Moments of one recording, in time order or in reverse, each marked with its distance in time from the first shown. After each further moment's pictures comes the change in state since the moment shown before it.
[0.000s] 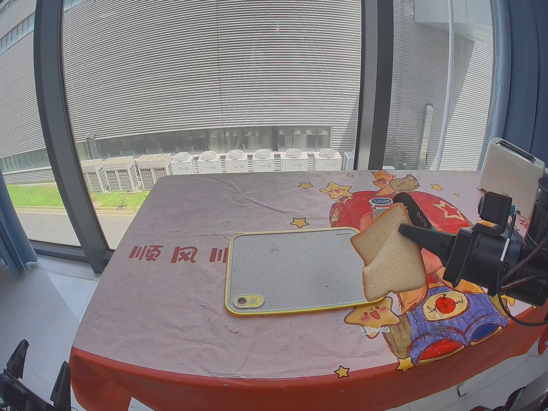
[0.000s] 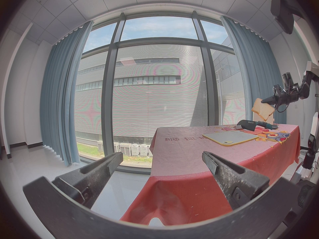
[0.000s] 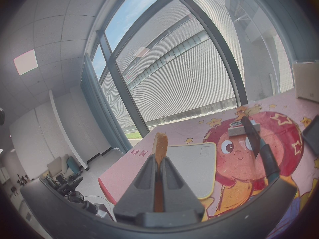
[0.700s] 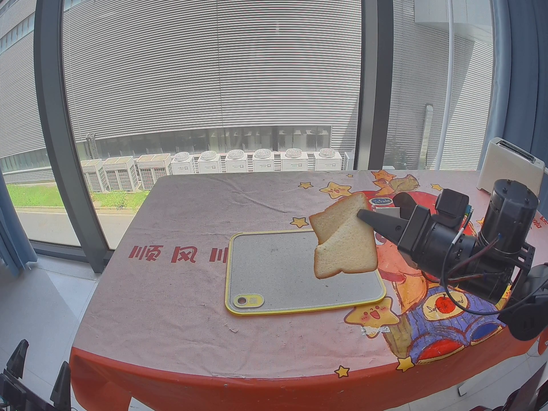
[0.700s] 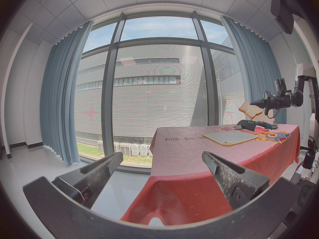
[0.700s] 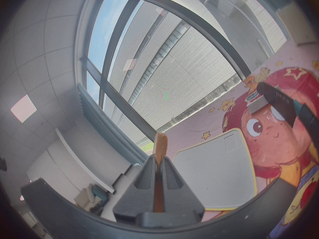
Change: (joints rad) left arm 0.000 0.000 0.000 0.000 0.000 0.000; right arm 0.025 0.265 -0.021 -0.346 0.004 0.359
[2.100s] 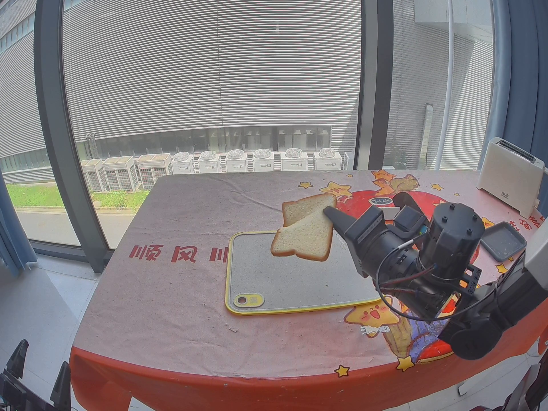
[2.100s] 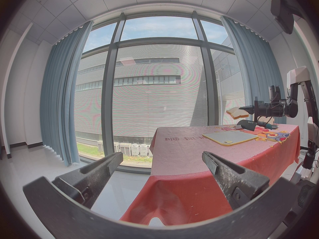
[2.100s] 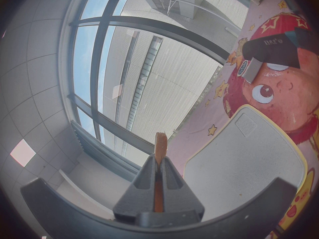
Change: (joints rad) left arm 0.000 0.000 0.000 0.000 0.000 0.000; right arm 0.124 0.274 -0.077 -0.280 -0.305 0.294
